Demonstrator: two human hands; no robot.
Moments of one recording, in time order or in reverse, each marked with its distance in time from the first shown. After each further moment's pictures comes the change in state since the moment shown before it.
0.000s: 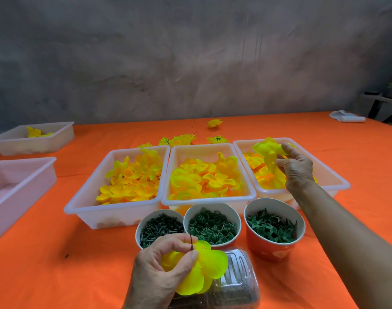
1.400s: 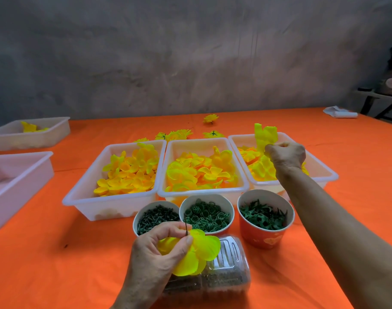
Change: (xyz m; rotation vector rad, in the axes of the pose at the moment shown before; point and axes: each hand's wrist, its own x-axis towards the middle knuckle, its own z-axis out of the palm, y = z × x) left_hand -0.002 0.004 0.002 -0.027 0.003 -0.036; right_hand -0.027 -0.032 0.018 -0.559 0.235 -0.051
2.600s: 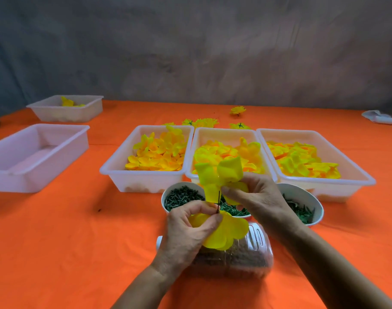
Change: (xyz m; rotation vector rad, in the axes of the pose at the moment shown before) left_hand -0.004 0.003 0.001 -0.050 0.015 -0.013; right_hand -0.177 -0.009 -0.011 0.286 -1.011 -0.320
